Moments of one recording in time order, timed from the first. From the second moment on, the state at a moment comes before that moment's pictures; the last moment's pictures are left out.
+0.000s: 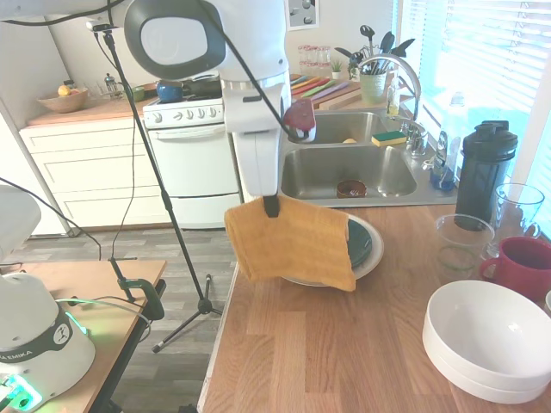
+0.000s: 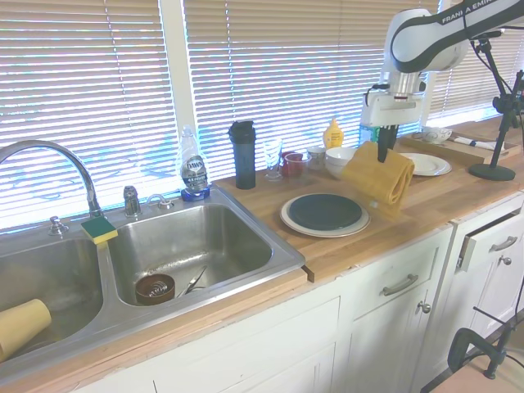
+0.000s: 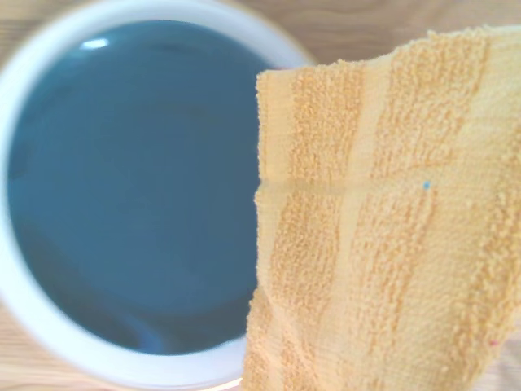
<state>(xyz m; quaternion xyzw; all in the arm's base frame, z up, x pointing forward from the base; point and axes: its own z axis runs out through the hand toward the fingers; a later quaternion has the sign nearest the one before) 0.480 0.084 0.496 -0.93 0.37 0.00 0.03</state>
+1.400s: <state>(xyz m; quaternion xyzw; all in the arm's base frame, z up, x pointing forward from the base) 0.552 0.181 0.389 -0.94 0.35 0.05 -0.02</state>
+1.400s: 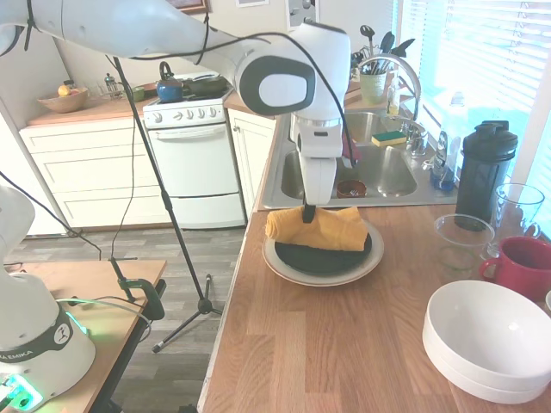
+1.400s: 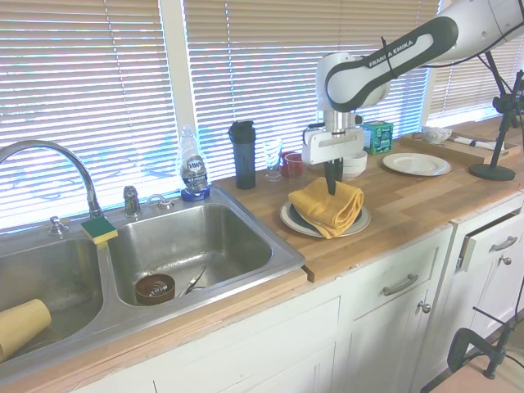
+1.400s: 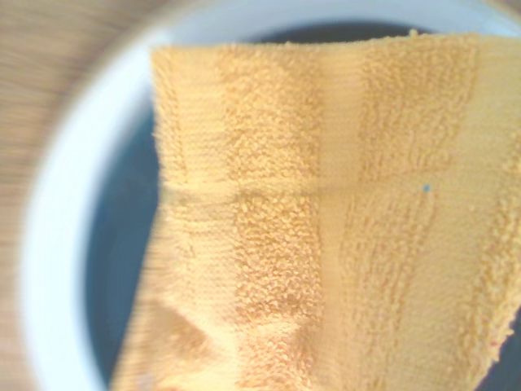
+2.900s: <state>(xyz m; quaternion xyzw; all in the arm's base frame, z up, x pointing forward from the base) 0.571 0.144 0.351 -0.92 0.38 0.01 -0.06</state>
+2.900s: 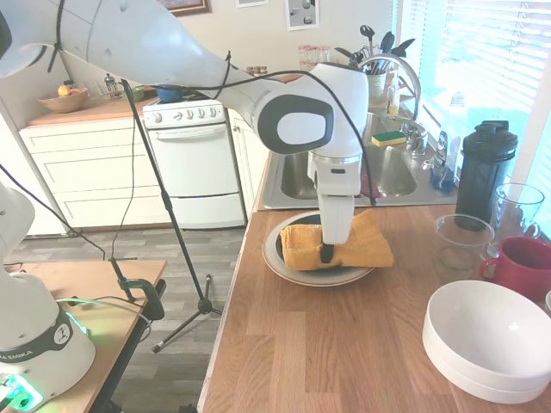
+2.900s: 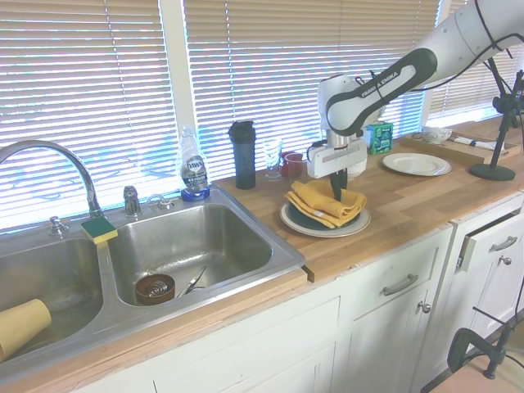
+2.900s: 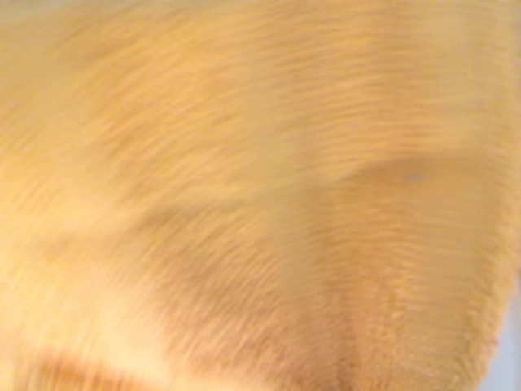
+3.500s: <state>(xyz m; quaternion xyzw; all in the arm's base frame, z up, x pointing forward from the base) 0.514 0.216 0.360 -0.94 0.33 0.00 -0.05</state>
